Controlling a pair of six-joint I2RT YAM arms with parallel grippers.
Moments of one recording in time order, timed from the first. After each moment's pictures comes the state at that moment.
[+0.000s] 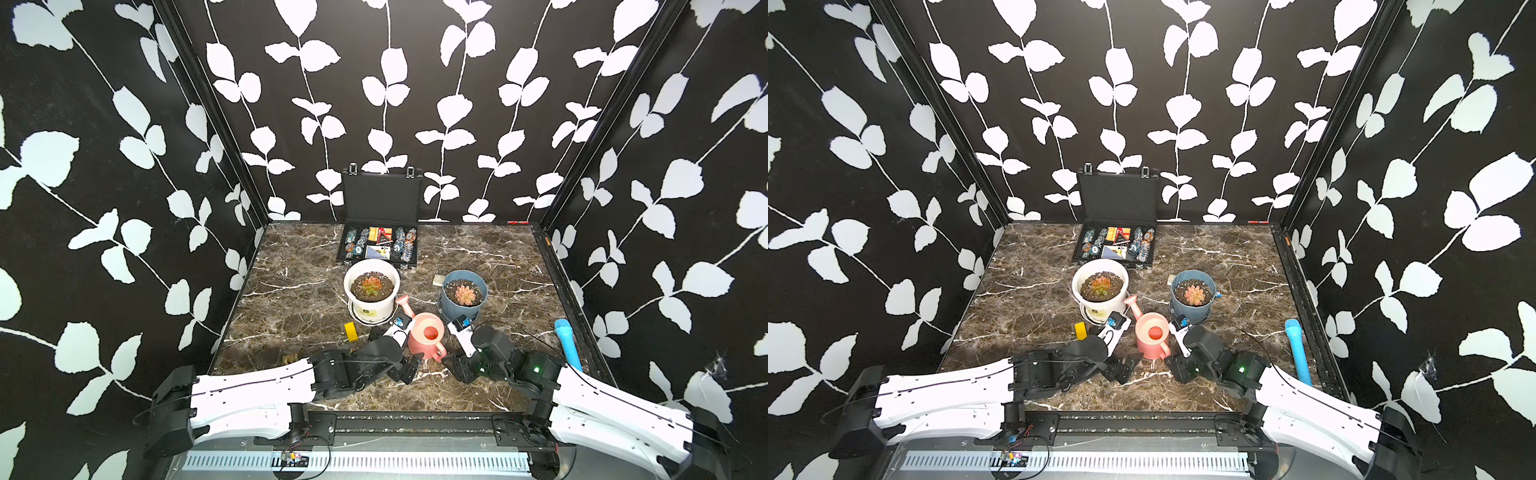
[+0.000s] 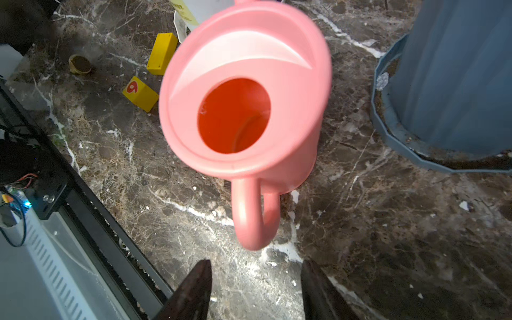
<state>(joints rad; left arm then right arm) -1.30 1.03 0.70 -0.33 -0.40 -0.40 0.97 0.86 0.51 -0.48 -0.01 0.41</state>
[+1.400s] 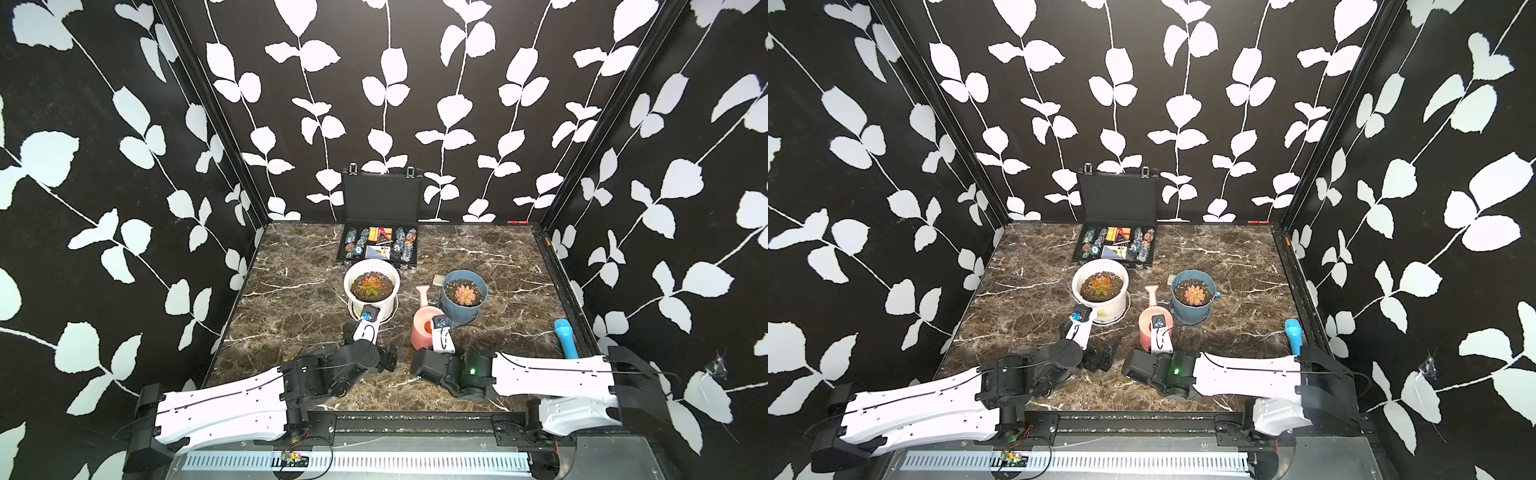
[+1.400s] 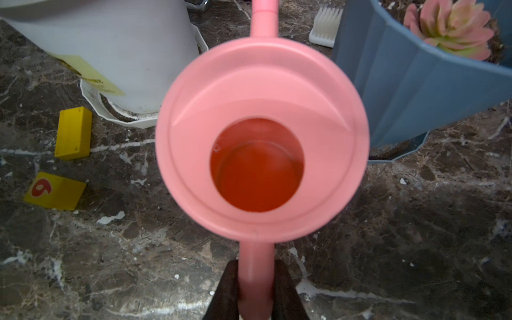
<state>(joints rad) -1.30 0.82 0.64 -0.40 -0.63 -0.51 1.33 1.38 0.83 -0.60 0.64 1.04</state>
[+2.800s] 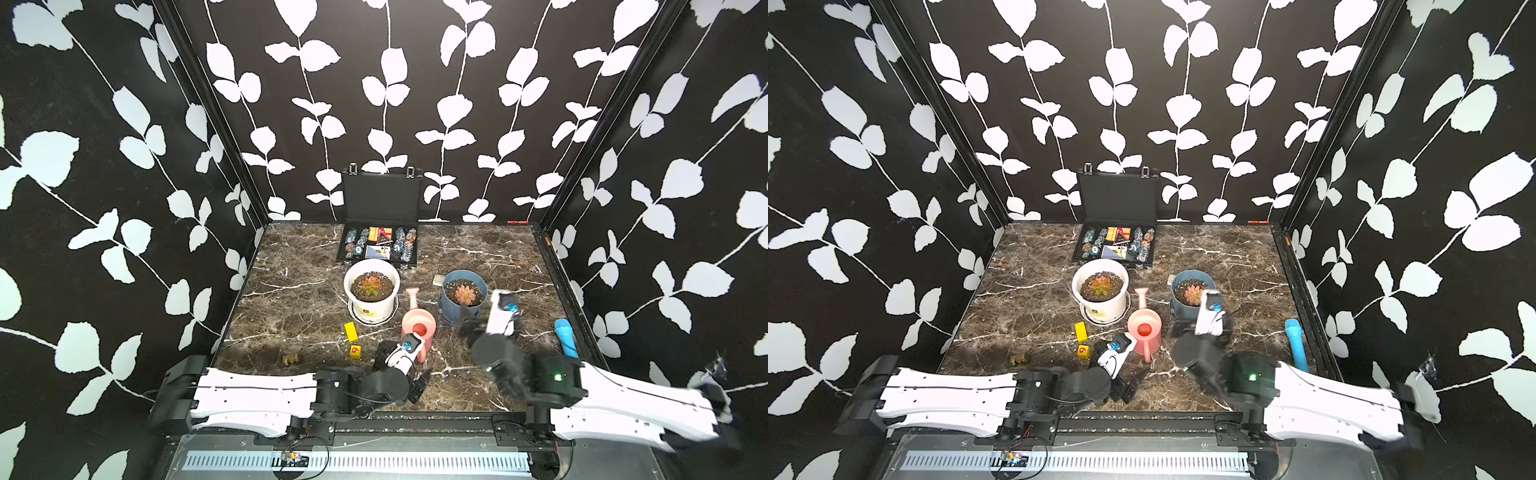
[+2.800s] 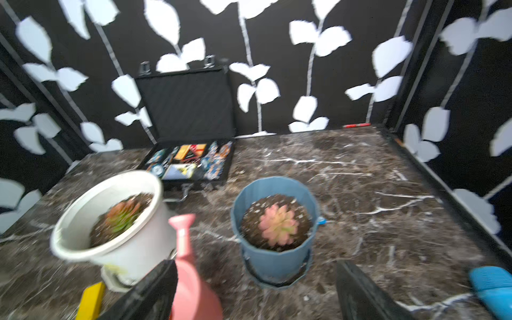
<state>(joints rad) -1.56 1.08 0.65 -0.19 -0.64 -0.44 1.18 0.77 0.79 -0.57 1.06 0.65</state>
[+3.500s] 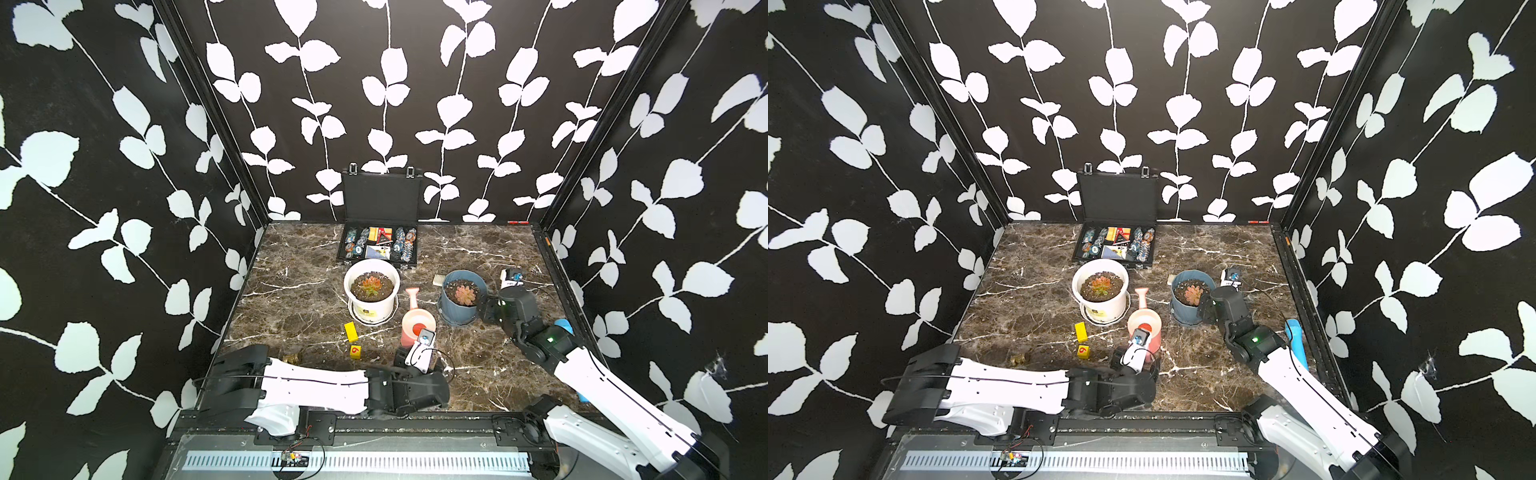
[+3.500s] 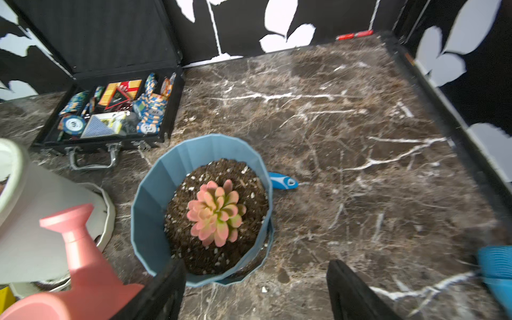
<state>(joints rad) -1.53 1.43 0.86 -0.33 -0.77 -0.80 0.53 0.89 0.66 -0.40 0.33 0.45</state>
